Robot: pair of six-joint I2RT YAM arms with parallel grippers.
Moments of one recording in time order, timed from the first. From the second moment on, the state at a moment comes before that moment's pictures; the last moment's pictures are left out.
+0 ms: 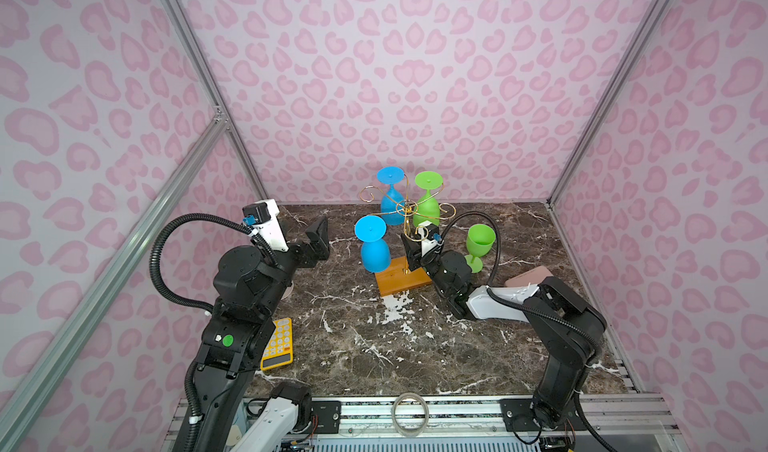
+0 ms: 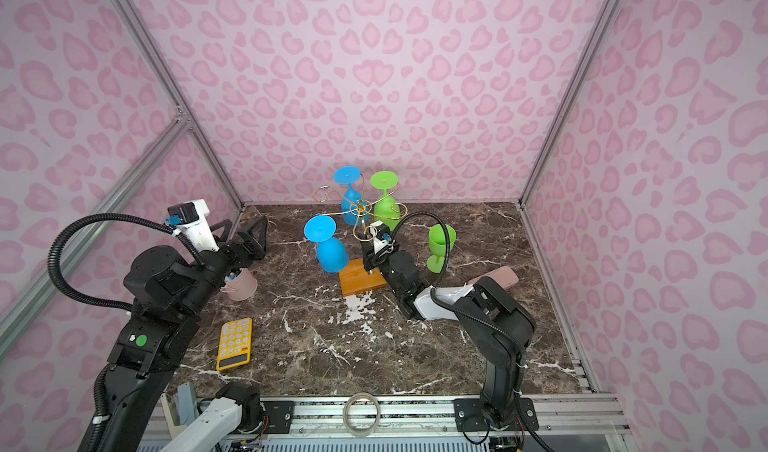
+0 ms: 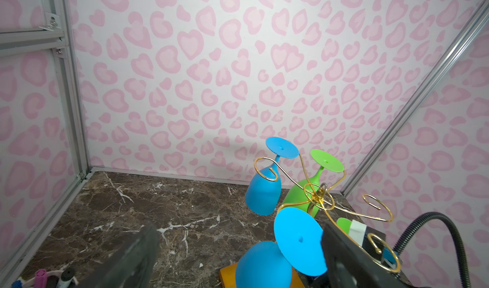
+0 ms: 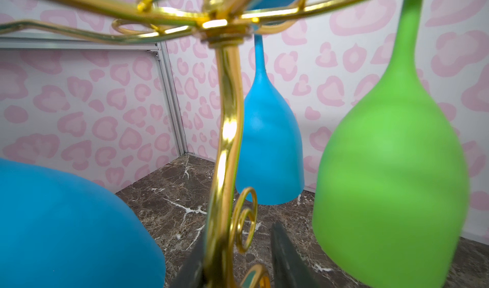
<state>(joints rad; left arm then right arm) -0.25 0.78 1.14 -0.40 -0.02 -0.31 0.73 1.82 0.89 1.02 0.17 0.08</state>
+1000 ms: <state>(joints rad) -0.15 1.06 1.27 -0.63 0.71 -0.55 0.76 1.83 0.91 1.00 0.24 -0.01</state>
